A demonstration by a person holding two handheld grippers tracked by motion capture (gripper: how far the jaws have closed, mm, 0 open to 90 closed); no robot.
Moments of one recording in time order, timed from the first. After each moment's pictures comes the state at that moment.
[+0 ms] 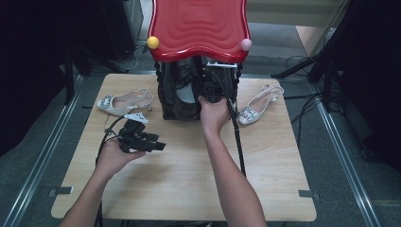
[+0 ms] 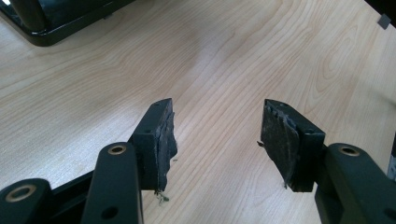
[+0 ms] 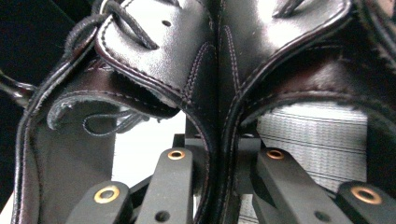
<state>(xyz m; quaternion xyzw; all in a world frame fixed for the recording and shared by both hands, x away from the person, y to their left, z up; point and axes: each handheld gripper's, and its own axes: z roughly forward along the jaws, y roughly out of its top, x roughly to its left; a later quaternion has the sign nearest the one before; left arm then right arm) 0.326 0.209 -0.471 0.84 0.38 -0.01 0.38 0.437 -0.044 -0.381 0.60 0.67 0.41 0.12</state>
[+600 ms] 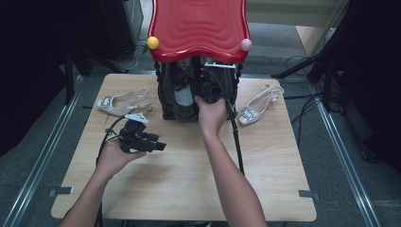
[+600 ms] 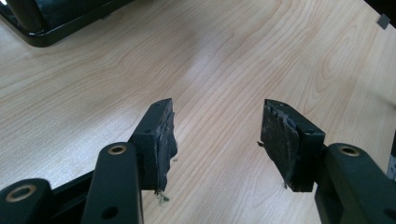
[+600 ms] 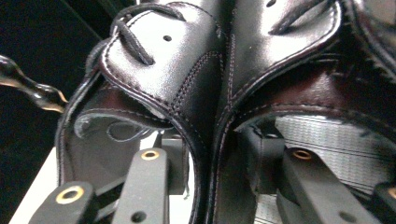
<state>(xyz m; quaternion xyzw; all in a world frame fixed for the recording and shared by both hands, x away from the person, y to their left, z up) 0.326 0.207 -0.471 0.84 0.38 -0.01 0.38 0.438 -0.041 -0.383 0.59 0.68 0.43 0.11</state>
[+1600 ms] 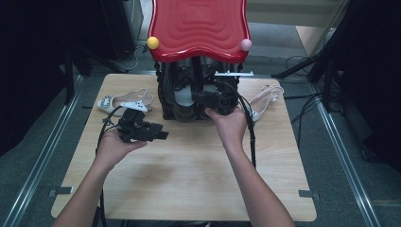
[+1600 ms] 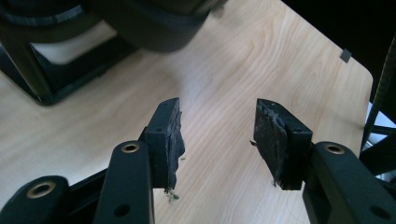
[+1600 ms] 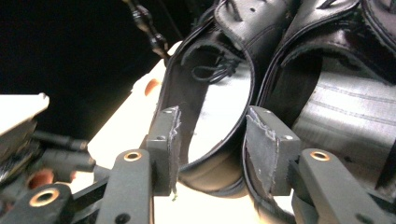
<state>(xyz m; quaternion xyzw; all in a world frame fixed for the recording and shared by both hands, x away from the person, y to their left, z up) 0.334 0.200 -0.425 0.83 0.36 0.00 0.43 0.390 -0.083 -0.366 0.46 0.73 0.50 0.04</state>
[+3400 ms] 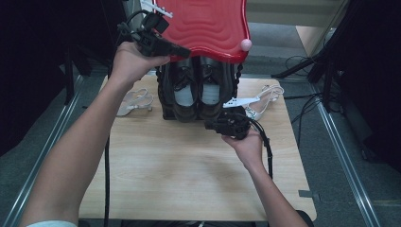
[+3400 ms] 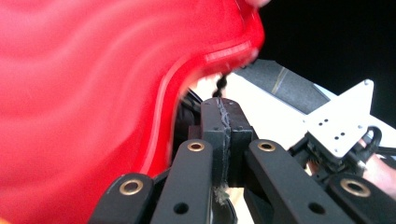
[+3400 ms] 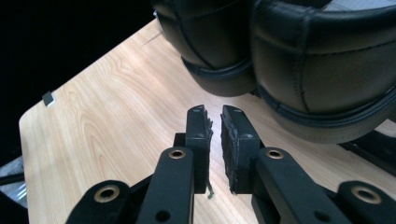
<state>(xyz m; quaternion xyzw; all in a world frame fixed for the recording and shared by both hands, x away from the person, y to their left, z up) 0.441 0.138 -0.230 0.84 0.31 0.06 0.45 0.360 -0.126 -0.424 0.34 0.81 0.47 0.02</state>
